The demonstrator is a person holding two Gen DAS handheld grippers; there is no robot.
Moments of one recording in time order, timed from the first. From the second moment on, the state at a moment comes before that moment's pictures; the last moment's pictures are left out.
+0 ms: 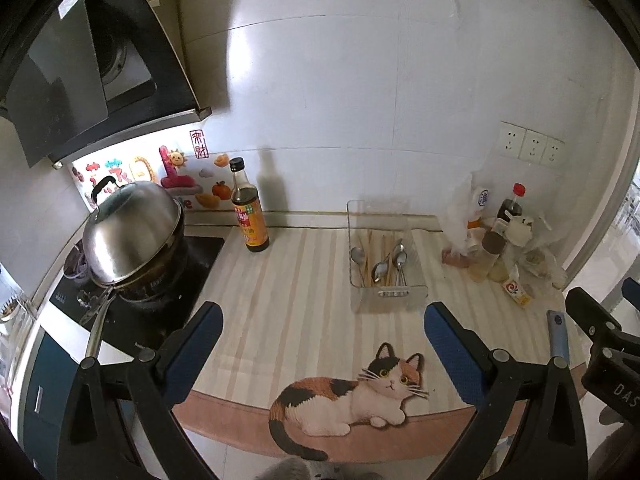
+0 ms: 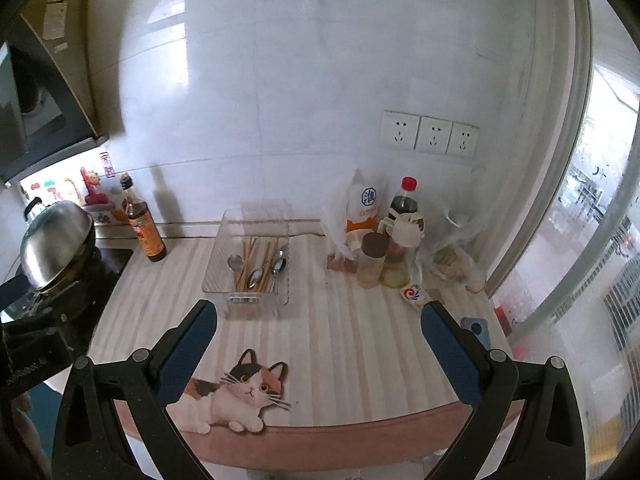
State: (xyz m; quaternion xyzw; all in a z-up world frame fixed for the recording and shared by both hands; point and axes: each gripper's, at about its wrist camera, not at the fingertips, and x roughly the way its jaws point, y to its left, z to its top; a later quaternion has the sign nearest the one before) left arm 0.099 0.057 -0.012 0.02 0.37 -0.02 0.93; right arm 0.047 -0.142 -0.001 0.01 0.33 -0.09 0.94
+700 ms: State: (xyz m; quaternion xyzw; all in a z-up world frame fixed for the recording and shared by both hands) left arm 0.087 0.056 -0.005 0.01 0.36 -0.01 0.93; right arm 0.038 -0.137 0.007 0.01 0.33 -0.09 0.94
